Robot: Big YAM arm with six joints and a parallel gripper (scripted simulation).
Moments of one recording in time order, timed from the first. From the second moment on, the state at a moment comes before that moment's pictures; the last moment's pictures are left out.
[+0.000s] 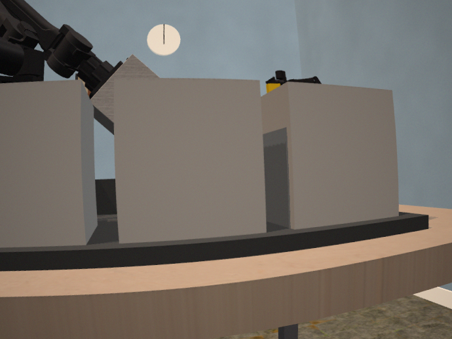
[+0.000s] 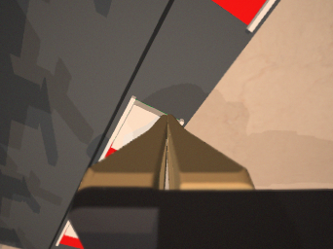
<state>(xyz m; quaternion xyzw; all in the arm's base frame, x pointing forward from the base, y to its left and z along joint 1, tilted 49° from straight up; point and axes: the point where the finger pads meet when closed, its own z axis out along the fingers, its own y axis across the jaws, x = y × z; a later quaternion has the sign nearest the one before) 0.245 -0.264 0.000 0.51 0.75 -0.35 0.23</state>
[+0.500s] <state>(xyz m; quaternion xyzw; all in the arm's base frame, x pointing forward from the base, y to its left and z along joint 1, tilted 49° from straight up) 0.245 -0.265 -0.001 0.64 0.65 -0.30 0.29</state>
